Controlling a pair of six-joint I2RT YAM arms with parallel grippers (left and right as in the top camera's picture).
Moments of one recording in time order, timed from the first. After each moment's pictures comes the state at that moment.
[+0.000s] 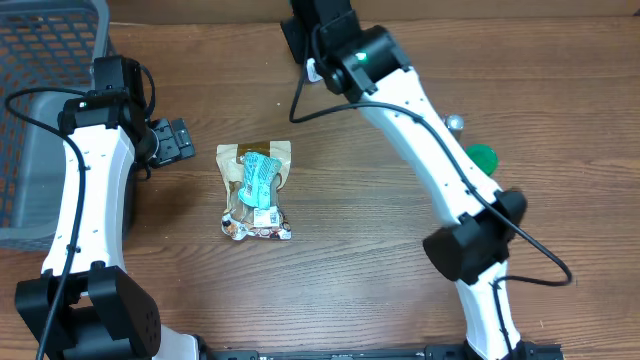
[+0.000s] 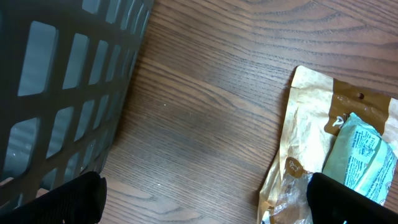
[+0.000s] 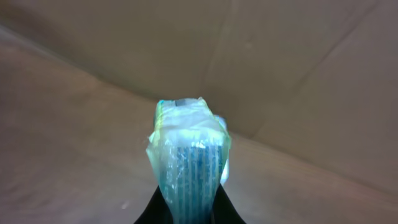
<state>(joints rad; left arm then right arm) 0.14 1.68 1.48 -1.11 -0.11 -0.25 0.60 2.23 2.43 -0.79 0.35 0.01</state>
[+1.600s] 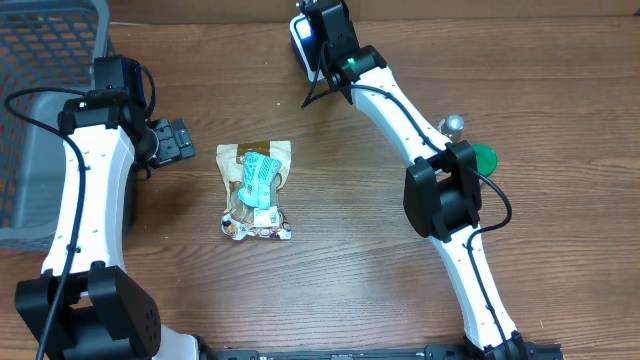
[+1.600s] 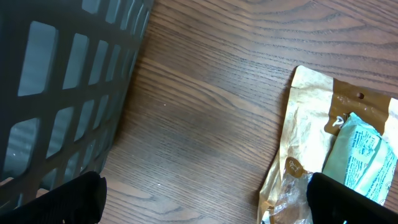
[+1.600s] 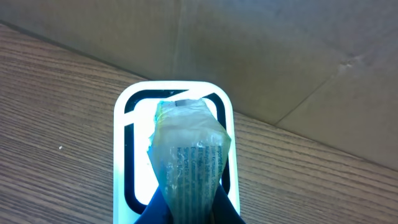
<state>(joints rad) 0.14 1.68 1.48 -1.11 -0.11 -0.25 0.47 2.59 2.40 -0.45 0.25 -0.03</state>
